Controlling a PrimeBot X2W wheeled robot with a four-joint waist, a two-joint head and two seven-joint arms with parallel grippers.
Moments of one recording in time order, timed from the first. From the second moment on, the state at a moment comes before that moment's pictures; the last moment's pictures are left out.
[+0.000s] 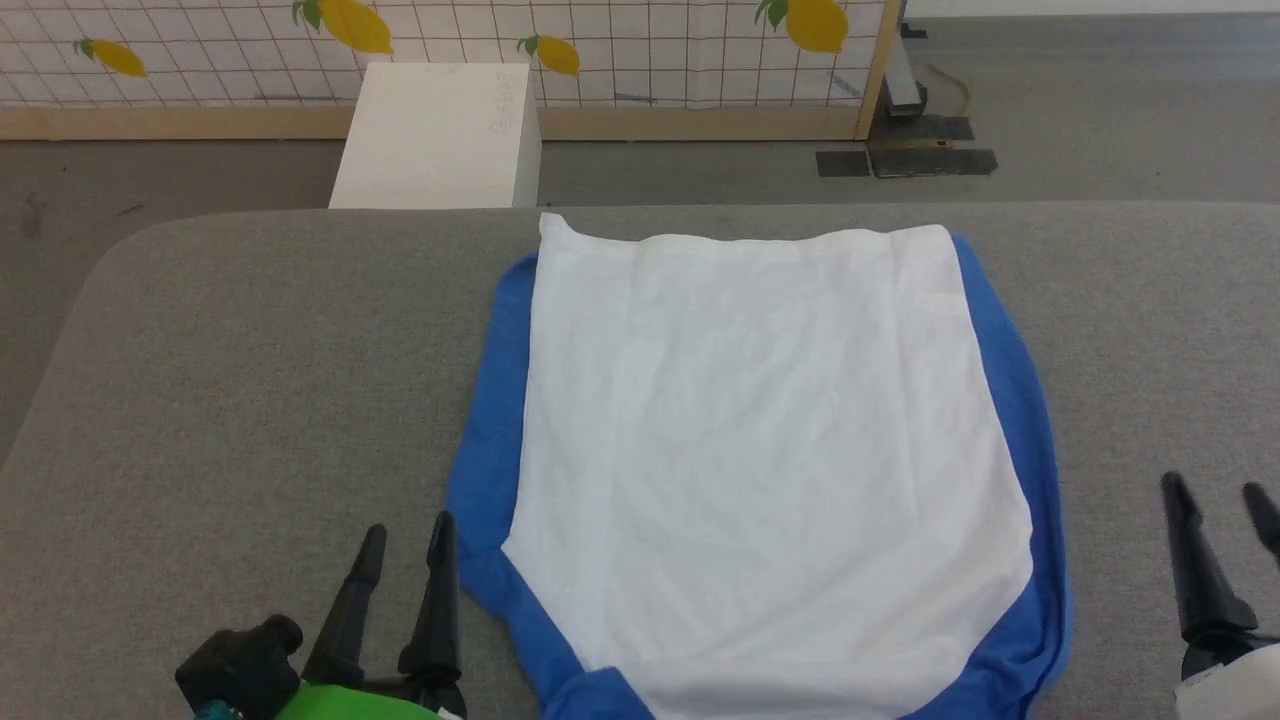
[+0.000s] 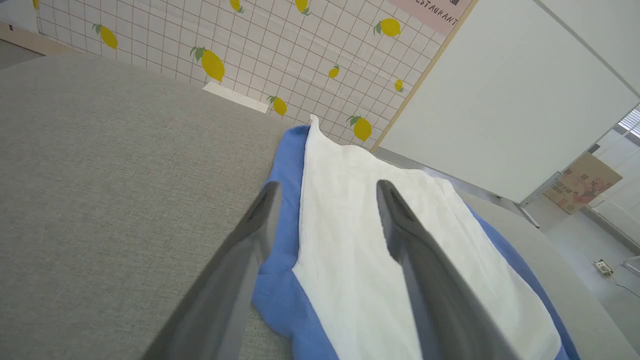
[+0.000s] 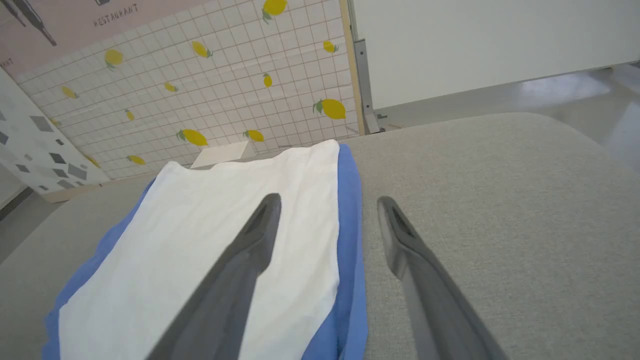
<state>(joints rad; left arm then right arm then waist) 0.18 0.28 -0.32 -0.26 -0.71 0.17 -0.19 0.25 -0.07 -0.26 -0.43 0.39 0.13 0.32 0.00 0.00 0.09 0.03</state>
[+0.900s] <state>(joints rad) 0.09 0.12 -0.15 -0.07 -0.24 0.00 -0.23 0.20 -0.05 -0.18 -0.14 0.11 0.13 -0.20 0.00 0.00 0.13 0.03</state>
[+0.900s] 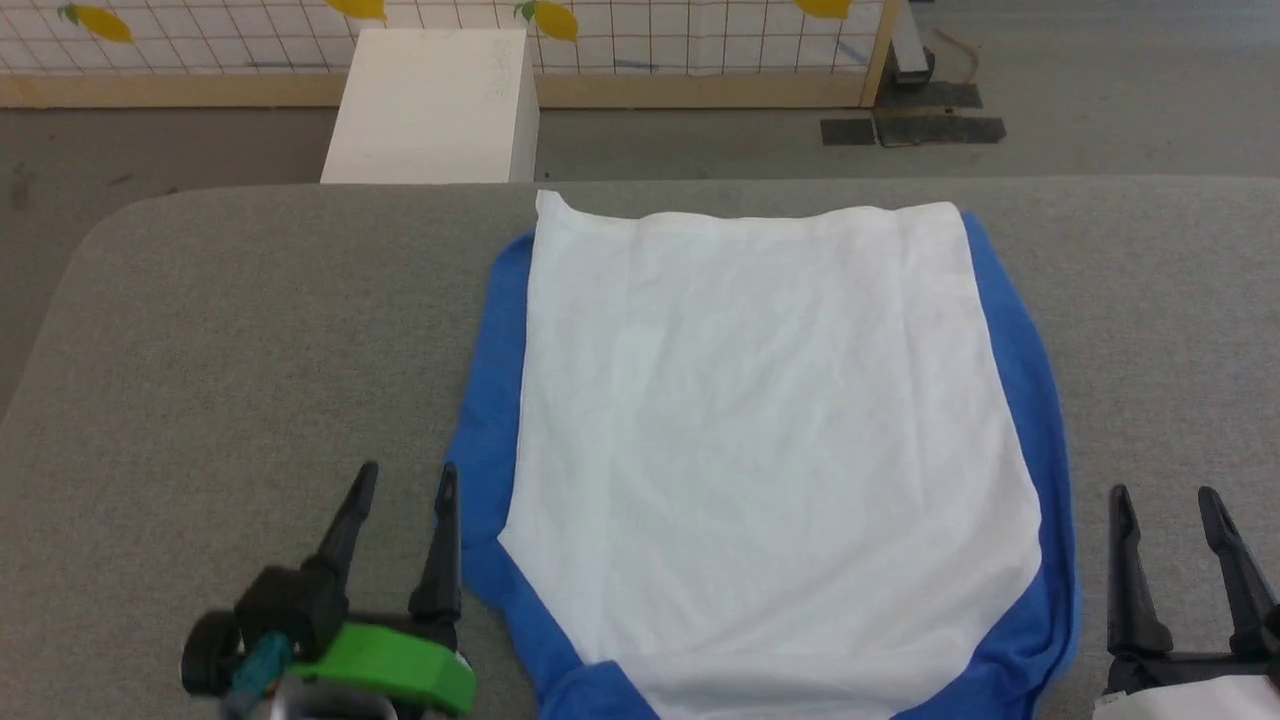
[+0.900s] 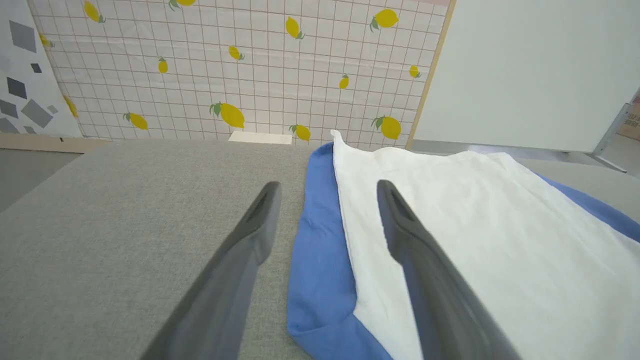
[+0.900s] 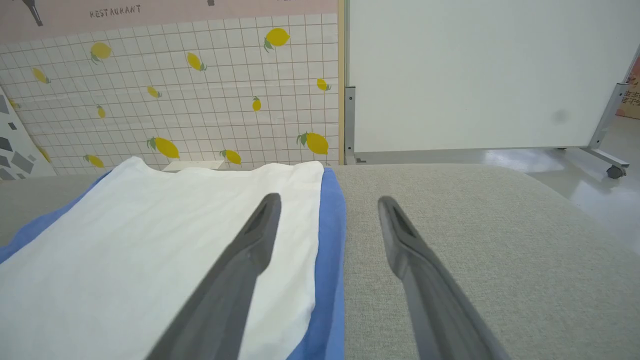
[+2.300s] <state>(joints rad) -0.73 0.40 -0.11 0.19 -0.61 -0.07 0.85 0.02 -0.05 -0.17 -0.17 0.13 0.13 -0.24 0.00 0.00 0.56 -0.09</state>
